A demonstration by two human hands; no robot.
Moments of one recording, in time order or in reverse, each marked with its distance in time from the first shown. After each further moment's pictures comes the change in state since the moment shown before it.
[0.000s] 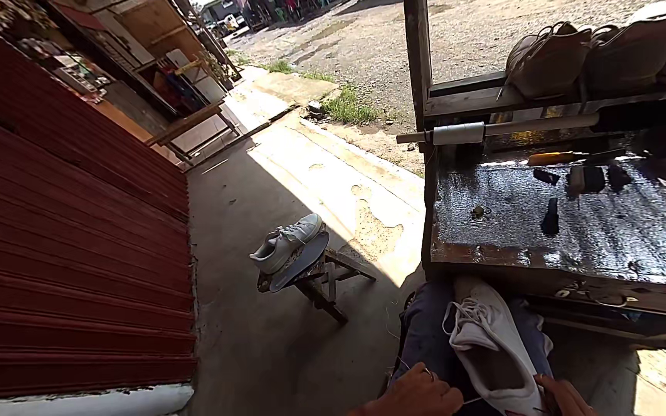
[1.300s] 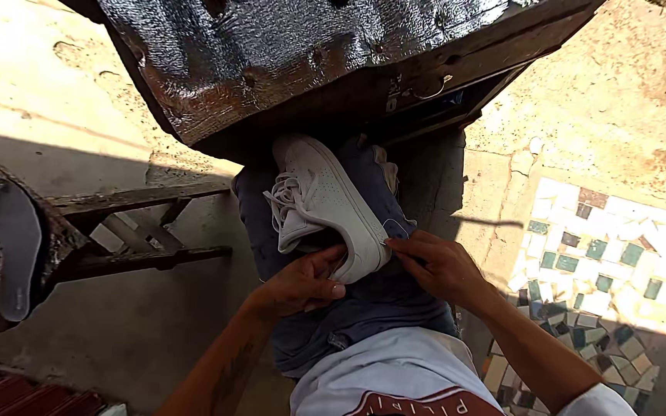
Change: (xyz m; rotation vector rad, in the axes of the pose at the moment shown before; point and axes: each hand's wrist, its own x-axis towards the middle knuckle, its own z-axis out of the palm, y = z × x) left_hand 0.068 -0.035 0.032 -1.941 -0.612 -0.243; right_hand -0.030 -0.007 -0.036 0.234 -0.196 0.246
